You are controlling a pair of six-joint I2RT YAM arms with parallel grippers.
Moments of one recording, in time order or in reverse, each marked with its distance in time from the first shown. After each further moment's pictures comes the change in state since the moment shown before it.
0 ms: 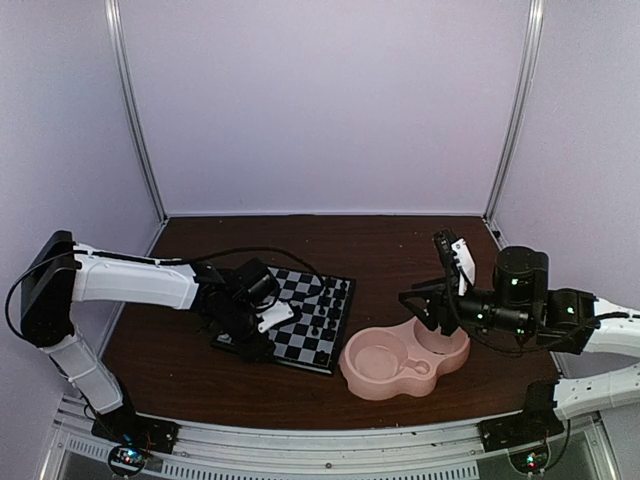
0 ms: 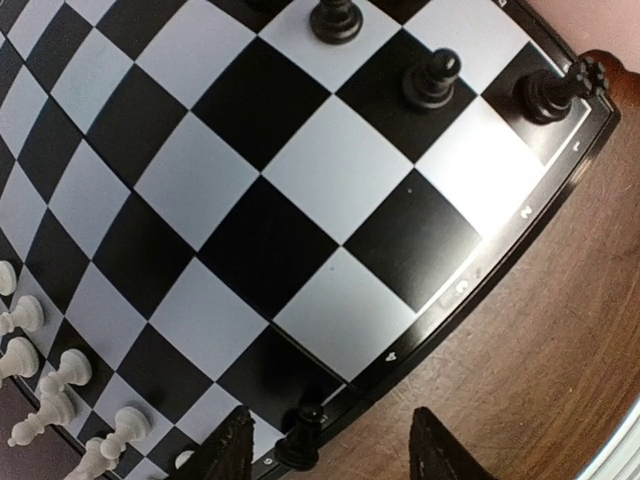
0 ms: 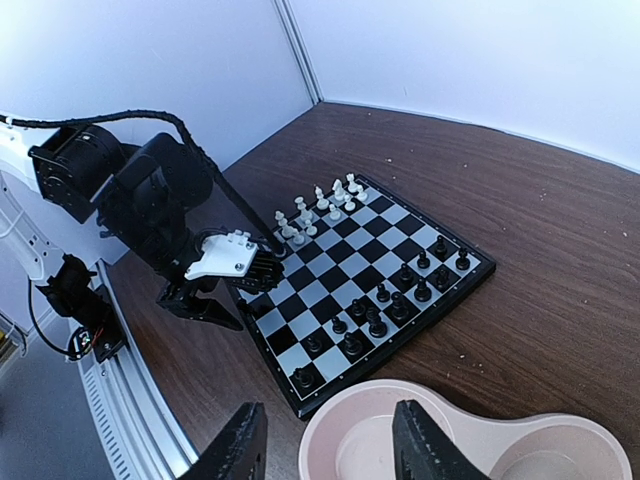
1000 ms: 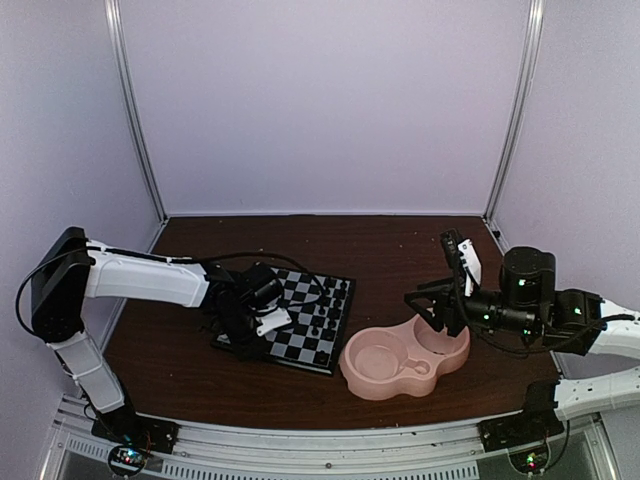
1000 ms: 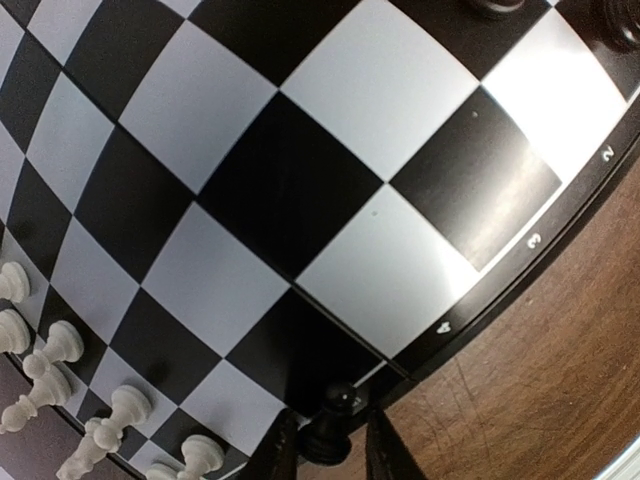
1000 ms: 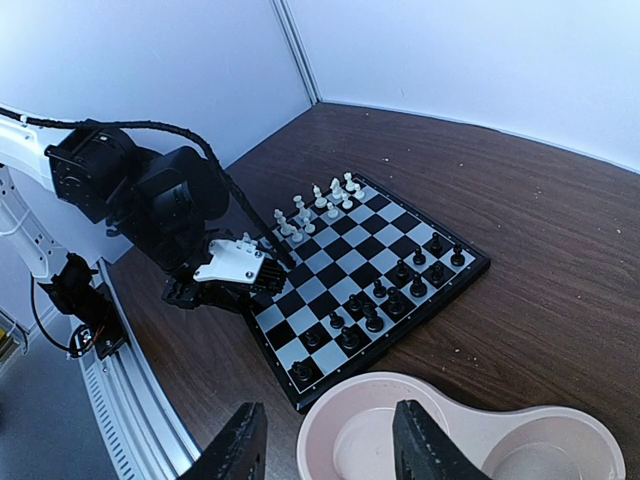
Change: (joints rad) left arm 0.002 0.075 0.044 -0.101 -0.086 0.010; right arm 0.000 -0.048 0.000 -0.050 0.004 0.000
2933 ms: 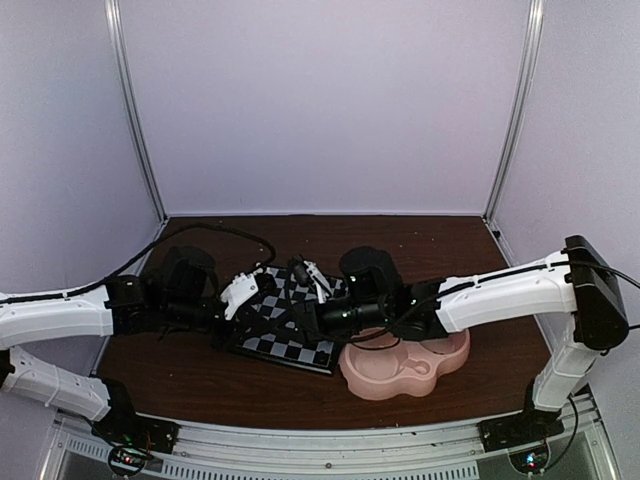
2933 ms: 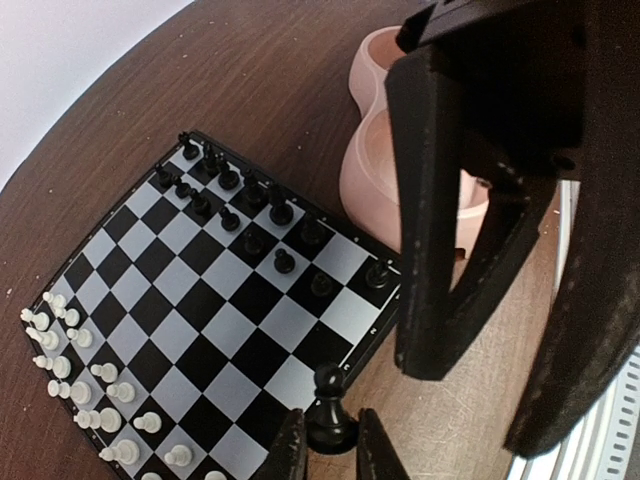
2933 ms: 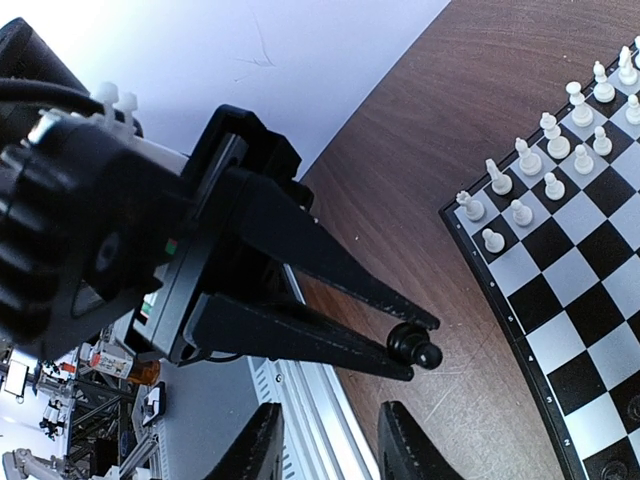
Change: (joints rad) left arm -0.003 -0.586 -0.313 0.428 0.253 0.002; right arm 0.080 0.926 0.412 0.471 -0.501 0.371
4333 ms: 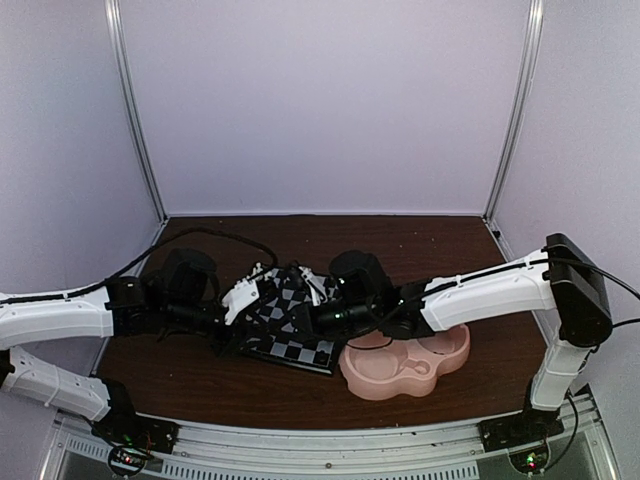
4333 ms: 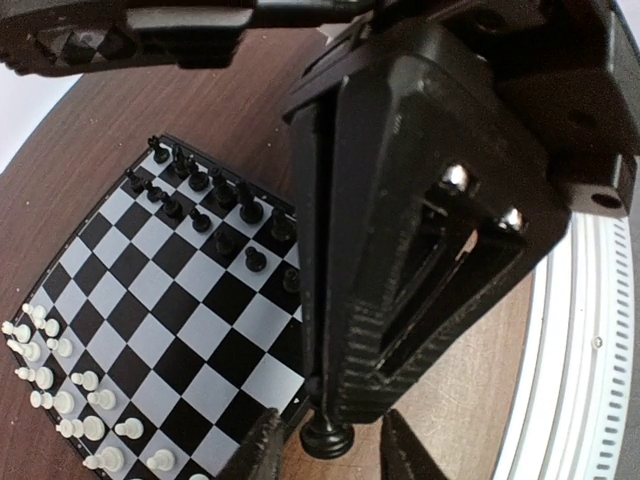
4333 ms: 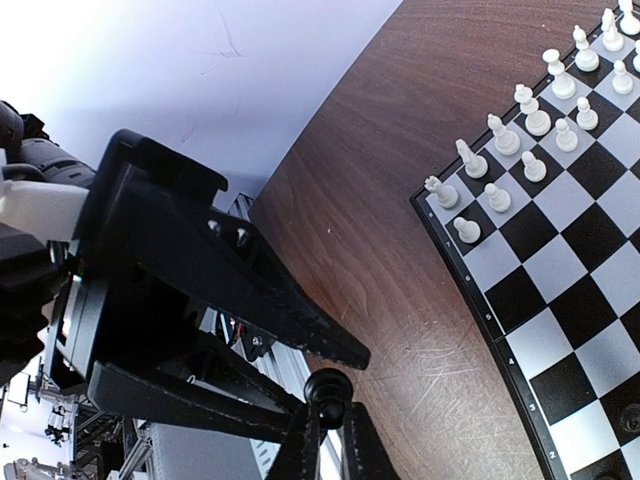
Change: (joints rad) left arm -0.009 0.000 -0.007 -0.014 0.055 0.018; right arm -0.024 0.087 0.036 -0.001 -0.021 0.017
